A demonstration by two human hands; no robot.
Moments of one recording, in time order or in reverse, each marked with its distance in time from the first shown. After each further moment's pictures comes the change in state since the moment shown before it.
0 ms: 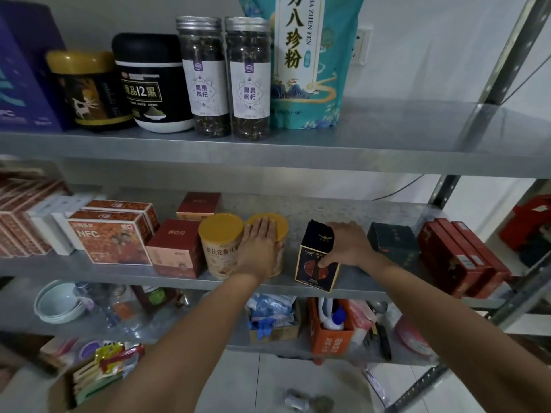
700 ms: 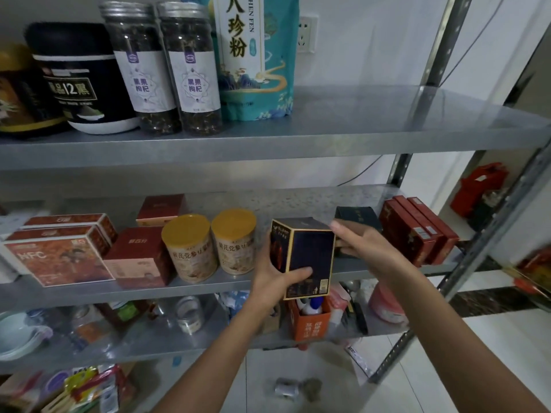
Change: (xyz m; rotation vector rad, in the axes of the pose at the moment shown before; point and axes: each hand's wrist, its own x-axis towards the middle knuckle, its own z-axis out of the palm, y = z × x) left_hand -0.062 0.080 0.003 -1.446 0.038 -0.029; right_hand -0.125 0.000 -0.049 1.075 0.094 0.311
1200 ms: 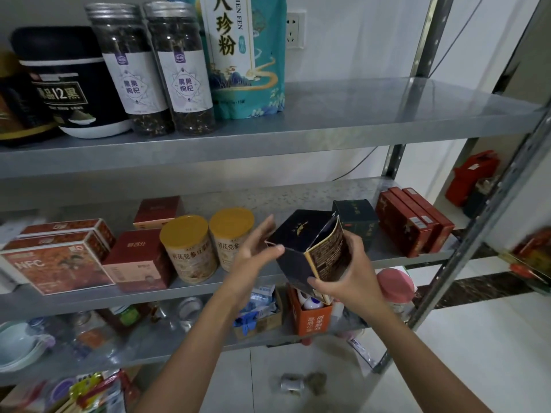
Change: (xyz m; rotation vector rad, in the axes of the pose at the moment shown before) left_hand -0.007 0.039 -0.041 -0.144 -0.180 -0.093; right_hand -0.036 0.054 0.043 -0.127 0.241 -0.359
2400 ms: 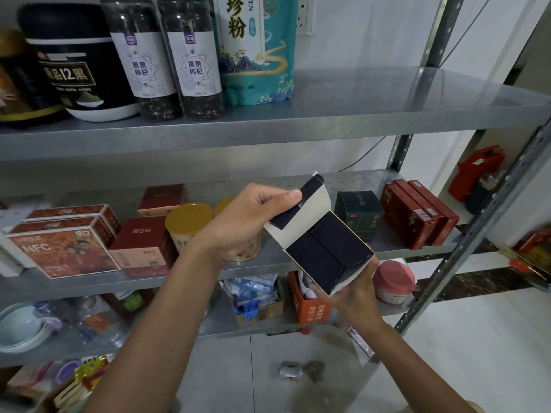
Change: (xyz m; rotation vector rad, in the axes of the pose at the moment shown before) left_hand -0.011 0.099 -0.003 0.122 -0.380 0.200; right_hand -0.029 0.048 0.027 -0.066 0.179 -0.317
